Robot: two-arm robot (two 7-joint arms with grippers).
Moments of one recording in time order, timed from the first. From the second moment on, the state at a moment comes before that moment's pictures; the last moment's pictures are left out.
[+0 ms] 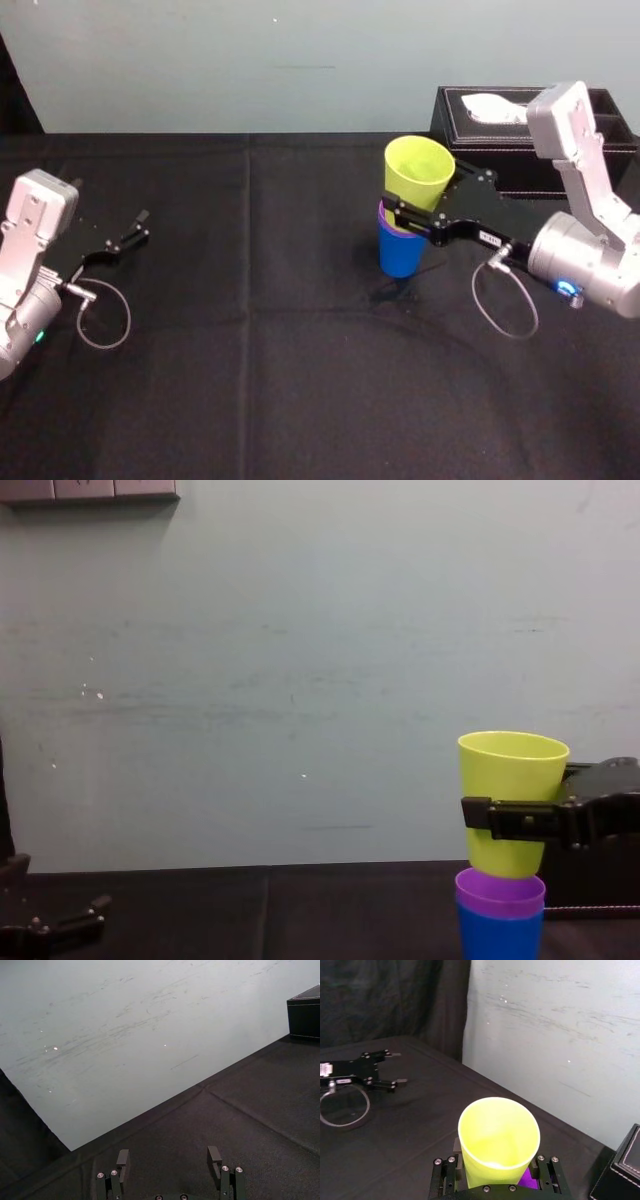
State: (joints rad) left arm -0.20 0.60 0.45 -1.41 -0.25 -0.12 0.03; right arm 0.22 0.56 -0.34 -1.70 0.38 0.20 0.44
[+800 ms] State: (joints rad) left arm -0.20 0.60 0.45 -1.41 -0.25 -0.12 0.03; right arm 0.35 0.46 -0.38 -1.47 0.32 0.16 0.41
